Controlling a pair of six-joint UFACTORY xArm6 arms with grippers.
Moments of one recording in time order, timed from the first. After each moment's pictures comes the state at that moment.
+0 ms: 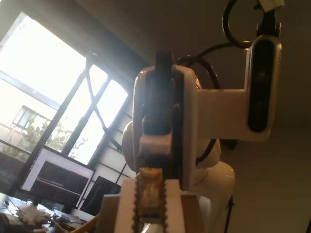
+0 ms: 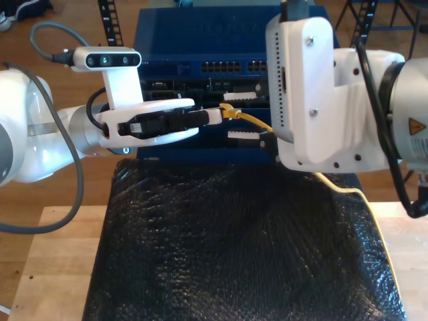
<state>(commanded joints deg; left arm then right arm) 7.3 2.9 -52.1 -91.3 133.5 -270.6 36.4 -53.2 -36.5 27.6 33.3 -96.1</state>
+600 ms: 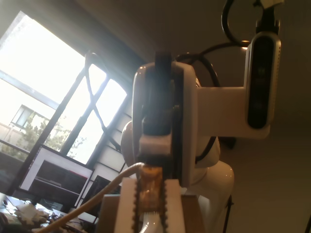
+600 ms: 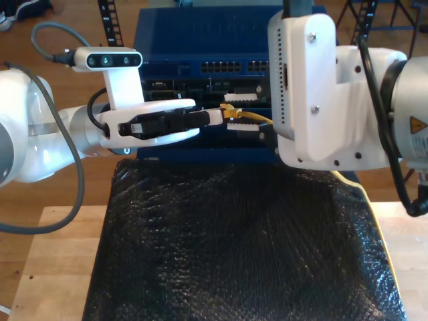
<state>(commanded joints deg) 7.2 2.9 -52.1 -91.2 133.6 -270.6 36.4 -53.2 -36.5 27.7 32.2 -96.0</state>
